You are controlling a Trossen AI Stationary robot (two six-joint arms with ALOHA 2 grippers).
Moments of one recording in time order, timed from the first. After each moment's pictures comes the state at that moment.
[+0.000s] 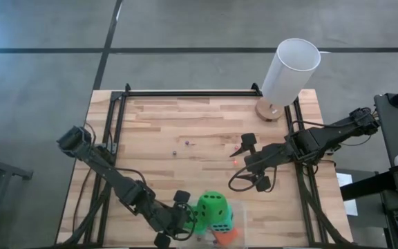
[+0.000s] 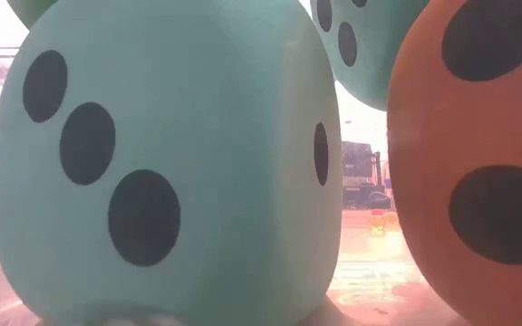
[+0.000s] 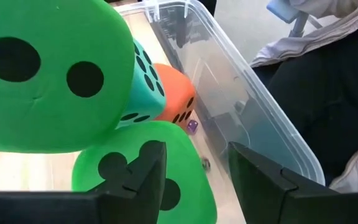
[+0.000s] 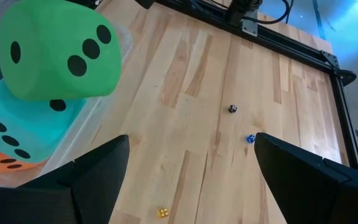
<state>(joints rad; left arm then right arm) -0.67 1.72 1.32 -0.29 -0.17 -0.21 0.38 1.24 1.22 -0.64 0.24 -0.09</state>
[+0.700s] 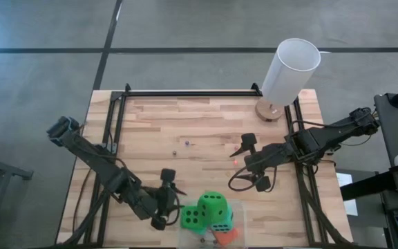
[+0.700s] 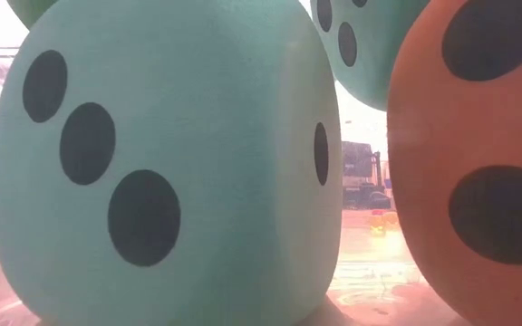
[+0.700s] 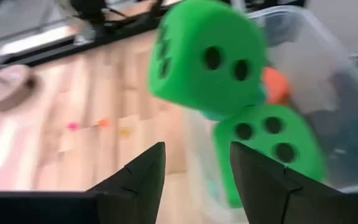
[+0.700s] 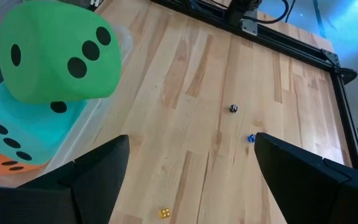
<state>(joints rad) -0.66 1.53 1.27 -0.47 -0.50 -0.16 0.38 1.24 1.22 -0.64 0.24 -0.07</state>
